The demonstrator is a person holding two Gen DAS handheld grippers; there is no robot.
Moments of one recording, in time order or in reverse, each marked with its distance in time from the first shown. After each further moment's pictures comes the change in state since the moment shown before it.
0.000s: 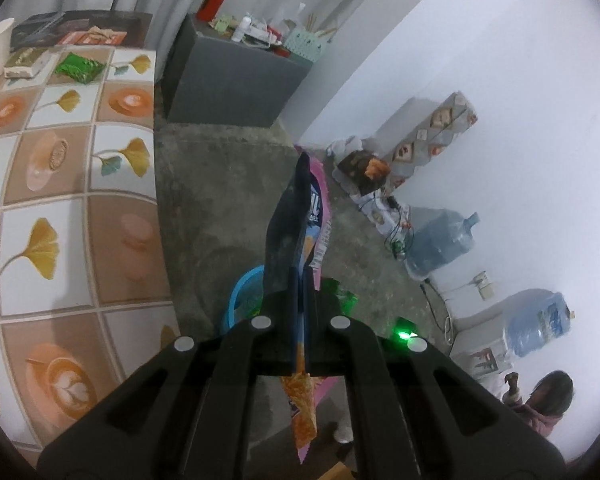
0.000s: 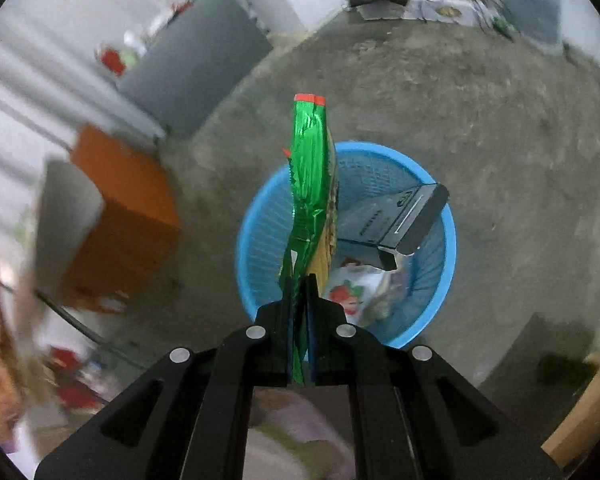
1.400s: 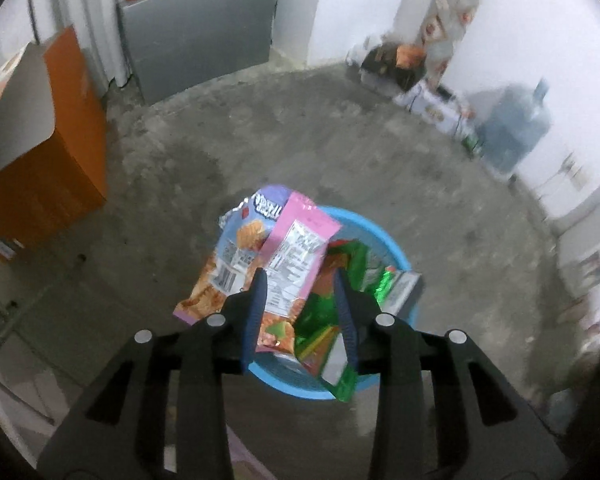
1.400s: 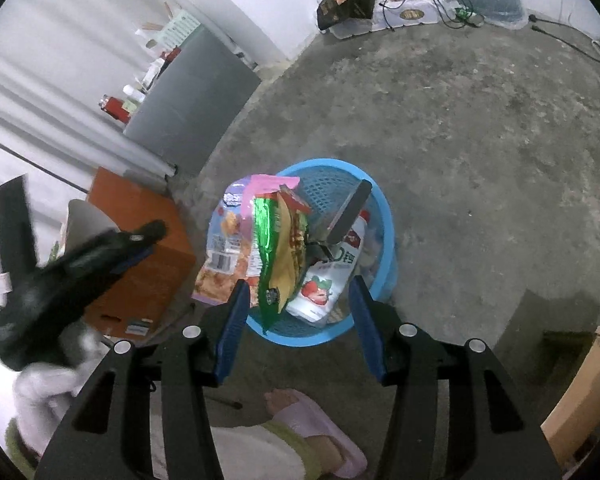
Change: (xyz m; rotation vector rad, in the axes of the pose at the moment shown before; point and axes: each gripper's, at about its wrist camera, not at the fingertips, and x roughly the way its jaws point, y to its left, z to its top) left arm 0.222 -0.058 -0.056 0.312 0.201 0.264; right arm -0.070 -0.088 -0.035 0.209 -0.145 0.165
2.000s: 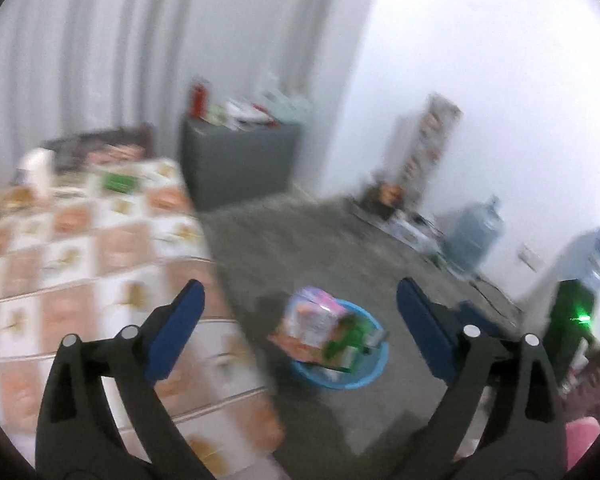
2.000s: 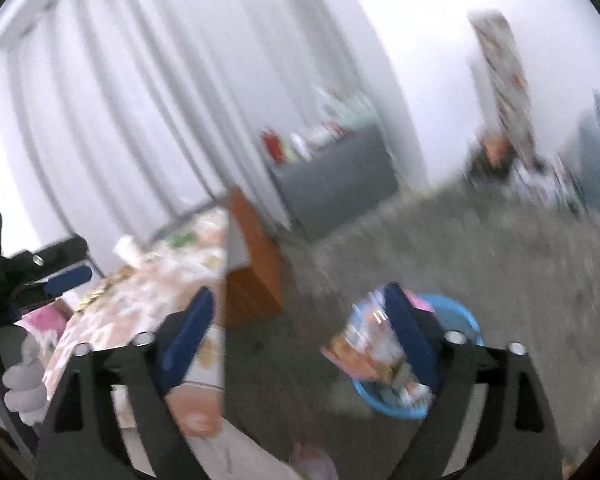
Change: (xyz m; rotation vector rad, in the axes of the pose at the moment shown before) left arm -0.325 0.086 -0.085 -0.057 -0.476 0.005; right arm -0.162 0.177 -0.054 -0.569 -0.400 0.297
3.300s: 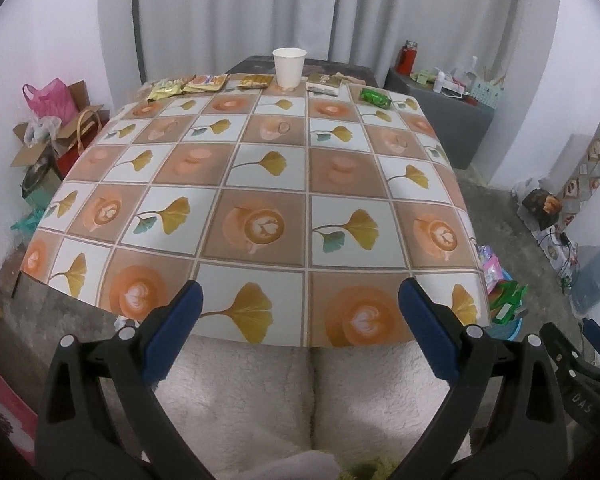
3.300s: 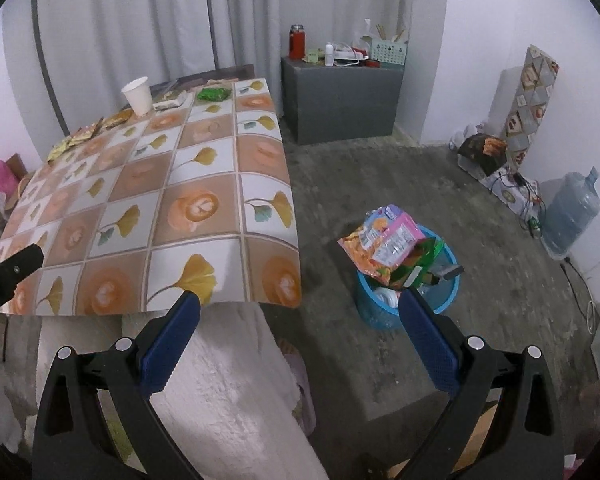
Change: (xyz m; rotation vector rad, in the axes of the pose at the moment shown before) left arm -0.111 0.136 -0.114 -0.303 0.173 0.556; right arm 0.012 0.151 -0.076 -0.276 0.452 -0.269
